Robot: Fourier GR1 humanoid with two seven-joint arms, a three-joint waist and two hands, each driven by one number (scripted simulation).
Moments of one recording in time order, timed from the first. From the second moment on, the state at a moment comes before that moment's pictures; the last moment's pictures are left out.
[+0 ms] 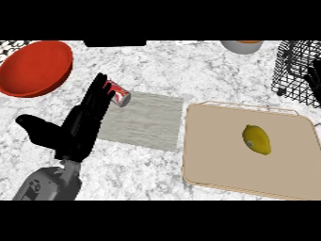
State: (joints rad) left arm -0.24 0.25 -0.34 -1.66 0.40 0.36 0.16; right arm -0.16 -0.55 -0.01 -1.54 -0.22 0.00 -0.09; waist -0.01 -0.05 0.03
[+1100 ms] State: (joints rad) left arm -0.07 0.46 -0.19 -1.54 0.37 0.18 0.12; right arm 0.05 -0.50 -0.03 -1.68 -0.05 -0.14 -0.18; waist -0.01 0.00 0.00
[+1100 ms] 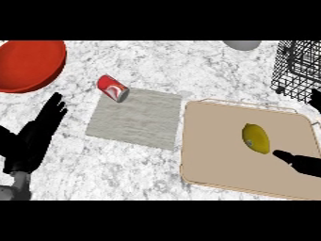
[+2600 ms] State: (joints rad) left arm -0.07 0.38 -0.10 -1.54 0.28 0.08 0.15; right arm -0.06 -0.53 0.24 -1.71 0.44 0.17 0.41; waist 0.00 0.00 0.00
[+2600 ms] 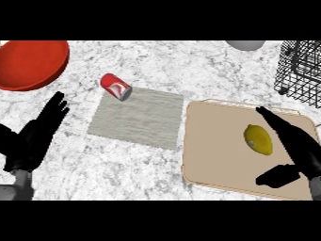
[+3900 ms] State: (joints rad) left arm -0.06 0.29 0.00 -1.57 0.18 0.00 0.20; right arm -0.12 -0.42 0.21 -1.40 0.77 0.16 0.14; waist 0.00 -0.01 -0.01
